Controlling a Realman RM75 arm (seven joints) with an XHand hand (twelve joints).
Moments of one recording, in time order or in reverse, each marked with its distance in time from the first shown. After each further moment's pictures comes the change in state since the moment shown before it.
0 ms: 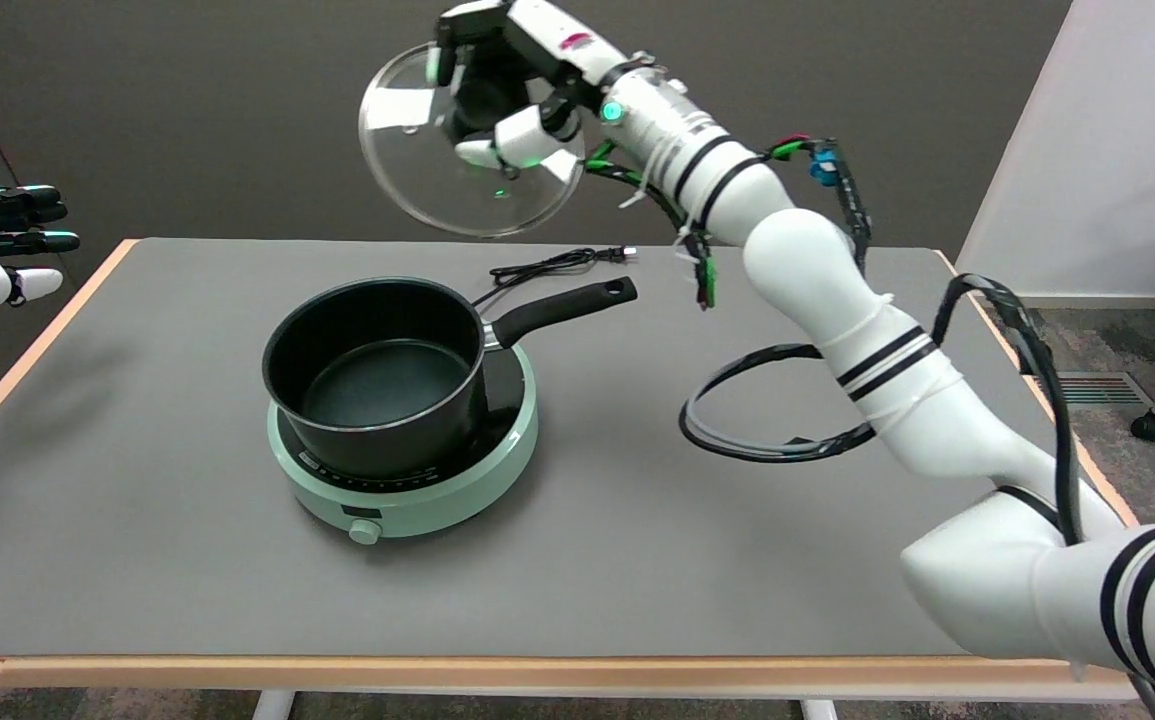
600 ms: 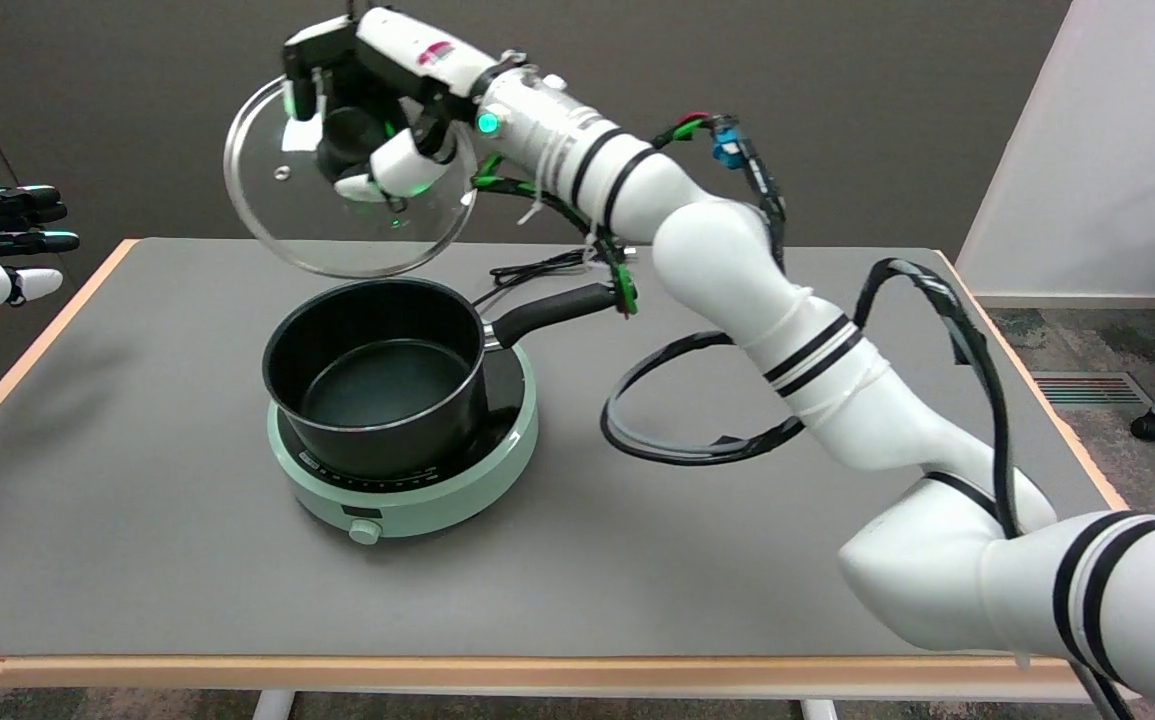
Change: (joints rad) arm 0.078 -0.146 -0.093 -0.008 -0.142 -0.117 0.047
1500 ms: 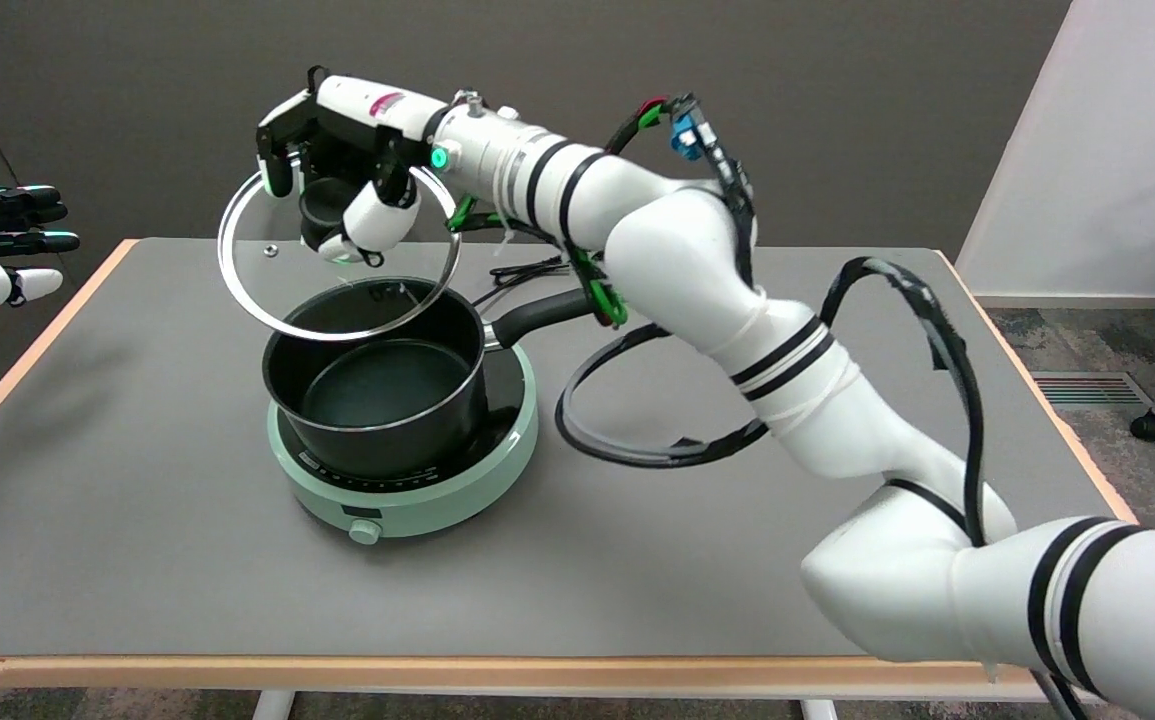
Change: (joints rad) arm 0.012 -0.102 0.014 0.050 -0.384 -0.279 0.300
